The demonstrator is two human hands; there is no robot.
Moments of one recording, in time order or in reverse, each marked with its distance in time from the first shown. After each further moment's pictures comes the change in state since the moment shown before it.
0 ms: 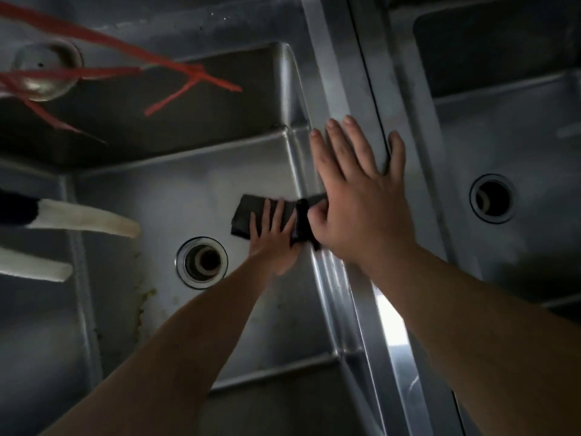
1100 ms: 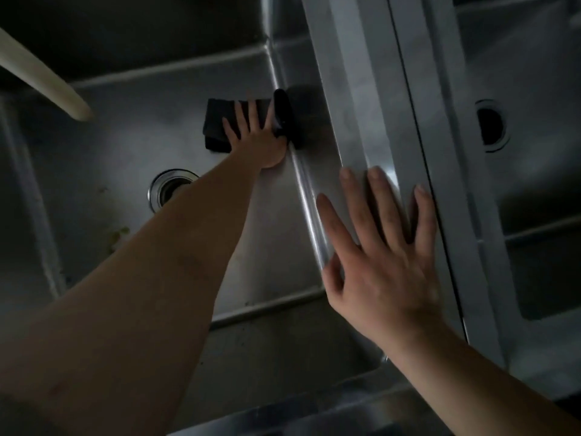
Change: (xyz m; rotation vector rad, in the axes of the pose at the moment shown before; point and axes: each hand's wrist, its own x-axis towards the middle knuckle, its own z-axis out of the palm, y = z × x) left_hand 0.047 -0.001 -0.032 -0.171 0.062 -0.173; right_hand -0.186 -0.037 0.034 -0.110 0.048 -0.025
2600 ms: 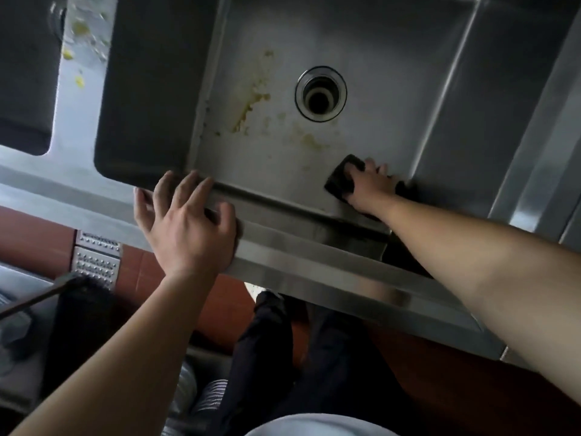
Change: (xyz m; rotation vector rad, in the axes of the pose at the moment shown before) left_hand -0.469 -0.155 -0.020 -0.231 0.475 -0.722; right_hand 0.052 -0.121 0.150 0.098 -0.825 -0.212
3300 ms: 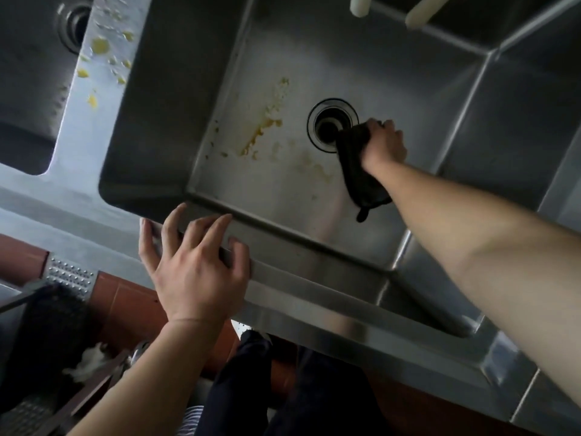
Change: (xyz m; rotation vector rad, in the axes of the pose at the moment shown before) left_hand 0.000 0.003 -0.008 -0.026 -0.032 0.020; right_hand 0.083 -0.027 -0.101 0.317 0.396 0.147
